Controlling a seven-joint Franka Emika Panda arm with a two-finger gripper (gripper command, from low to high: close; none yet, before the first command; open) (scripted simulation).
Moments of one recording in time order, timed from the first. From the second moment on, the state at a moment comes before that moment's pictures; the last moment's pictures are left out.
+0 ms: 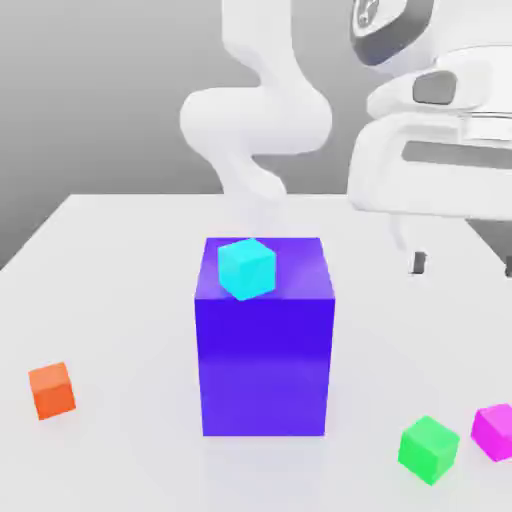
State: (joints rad) arm 0.02 -0.05 0.39 -2.34 -0.27 2.52 1.23
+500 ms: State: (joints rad) arm 0.26 0.47 0.36 -2.33 -0.43 2.75 1.49
